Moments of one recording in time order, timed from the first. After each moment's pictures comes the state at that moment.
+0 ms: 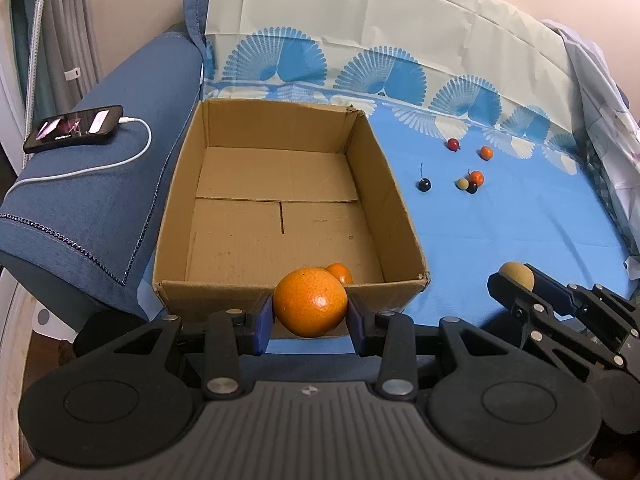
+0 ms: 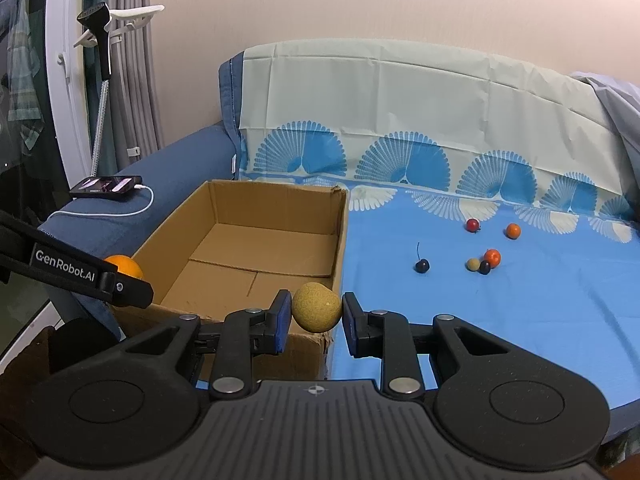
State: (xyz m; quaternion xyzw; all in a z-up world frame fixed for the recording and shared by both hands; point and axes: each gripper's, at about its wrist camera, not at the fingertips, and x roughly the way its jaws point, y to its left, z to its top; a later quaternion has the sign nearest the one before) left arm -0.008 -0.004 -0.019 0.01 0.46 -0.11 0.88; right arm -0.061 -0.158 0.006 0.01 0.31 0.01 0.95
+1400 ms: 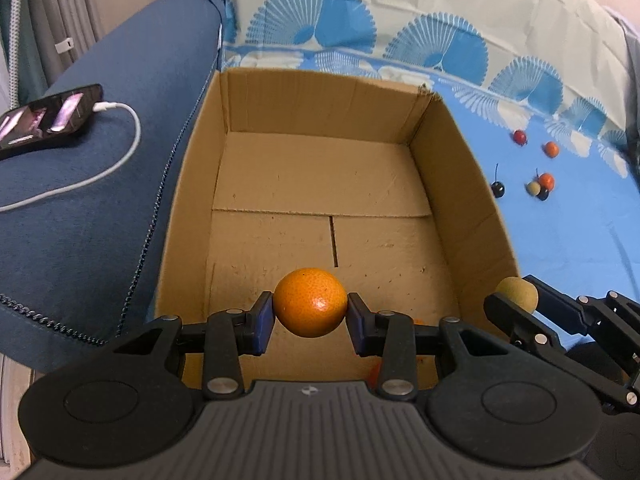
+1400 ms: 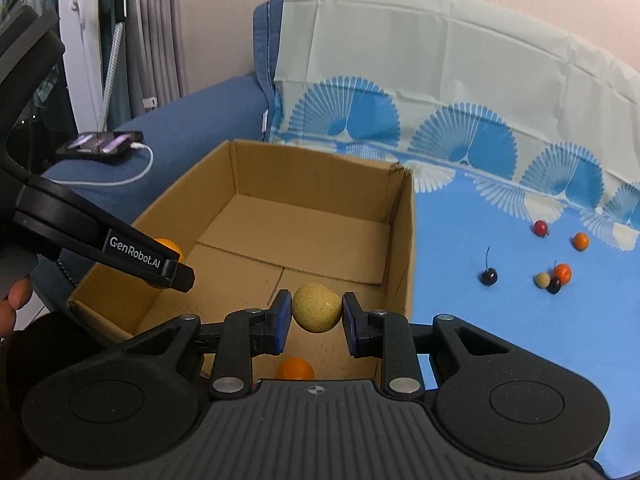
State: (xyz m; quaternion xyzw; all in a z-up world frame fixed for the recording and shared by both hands) left arm 0.133 0.014 -0.090 0.02 0.51 -0.07 0.86; right arm 0.067 -0.128 -0.052 -0.02 0.37 0.07 0.93
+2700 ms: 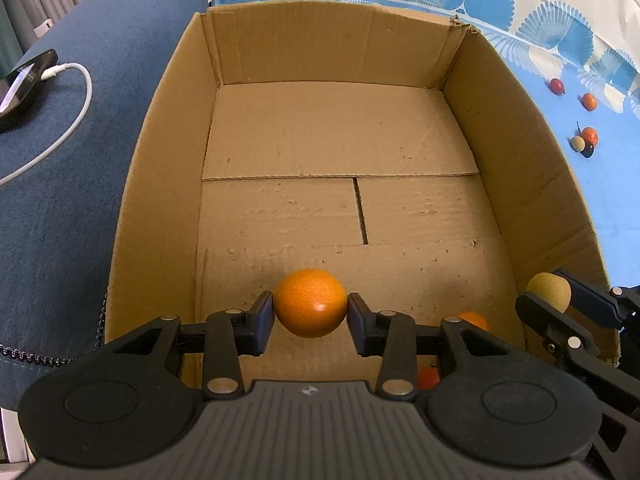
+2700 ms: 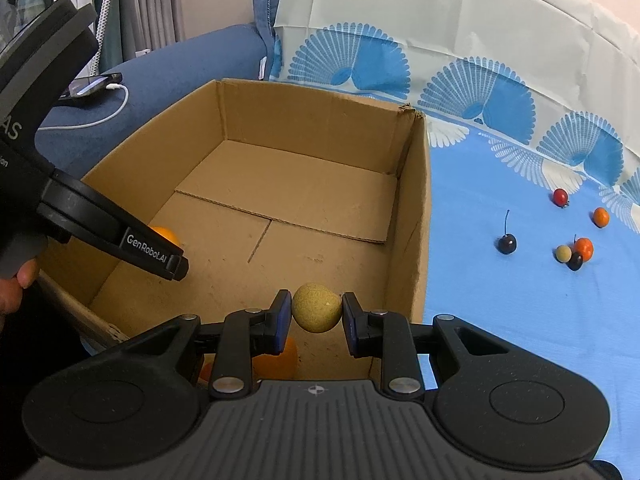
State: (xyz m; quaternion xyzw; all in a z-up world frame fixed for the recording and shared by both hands) left arm 0.166 0.004 -0.151 0.07 0.56 -0.06 0.82; right arm 0.097 -0.129 -0.098 -0.03 0.42 0.08 0.90
